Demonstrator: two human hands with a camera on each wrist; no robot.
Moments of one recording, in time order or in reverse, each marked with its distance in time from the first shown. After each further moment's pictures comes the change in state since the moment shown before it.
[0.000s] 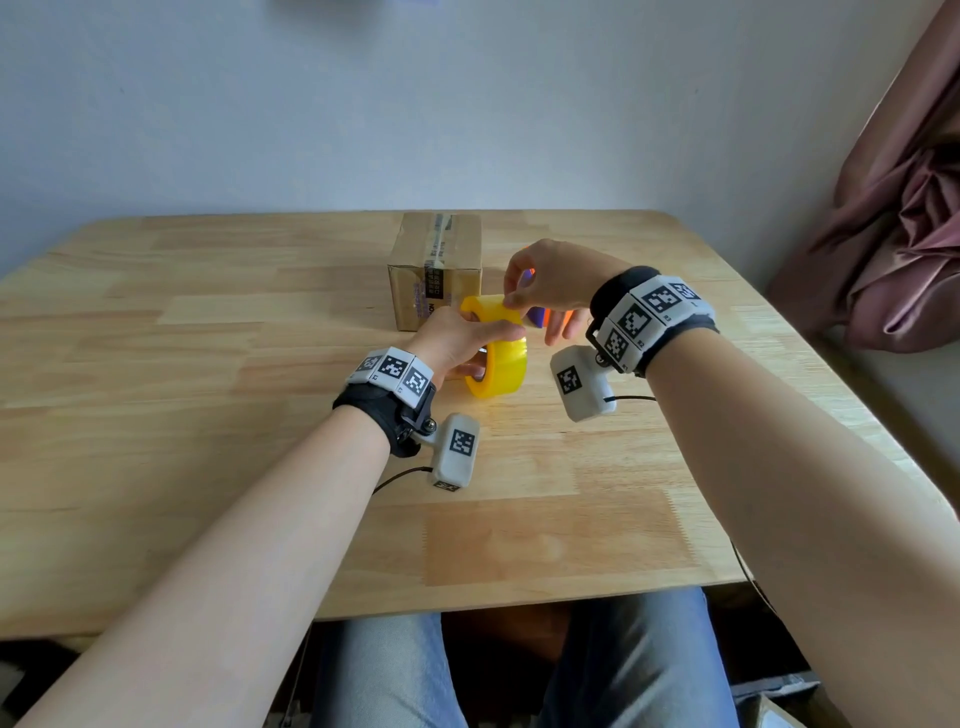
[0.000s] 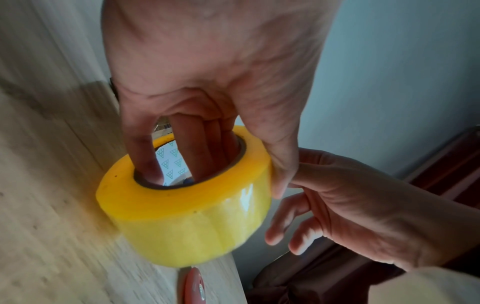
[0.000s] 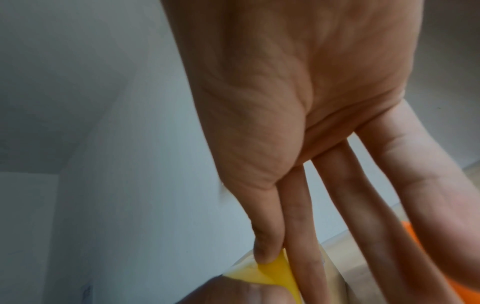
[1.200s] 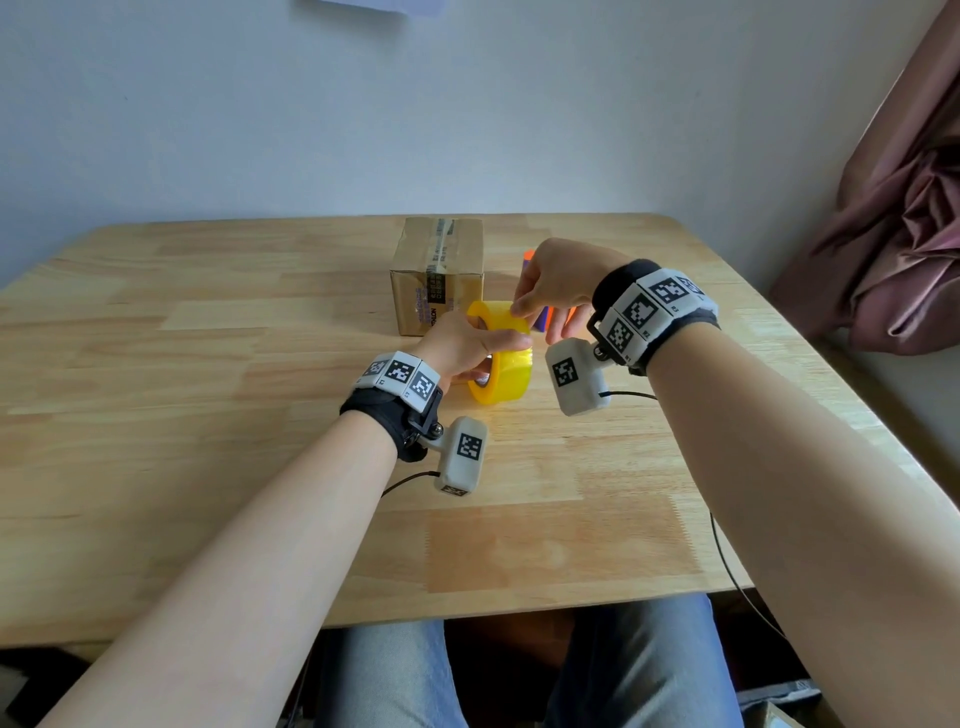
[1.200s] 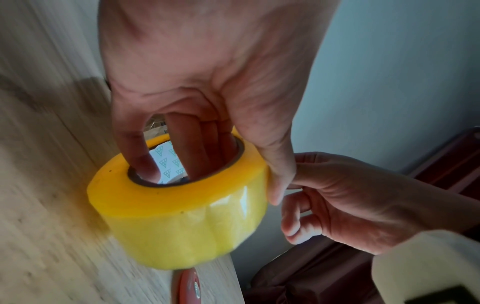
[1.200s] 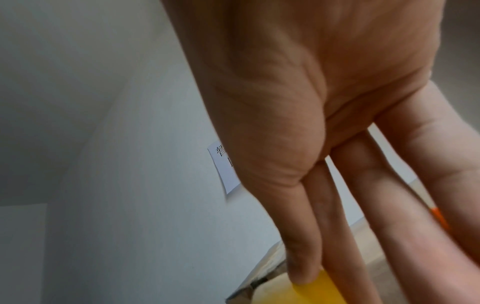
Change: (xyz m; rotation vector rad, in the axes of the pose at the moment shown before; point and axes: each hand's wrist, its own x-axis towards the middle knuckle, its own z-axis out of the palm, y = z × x) left_hand 0.000 0.002 0.002 0.065 -0.033 -0.013; right_hand -0.002 -0.006 -0.007 0.024 0.002 0.066
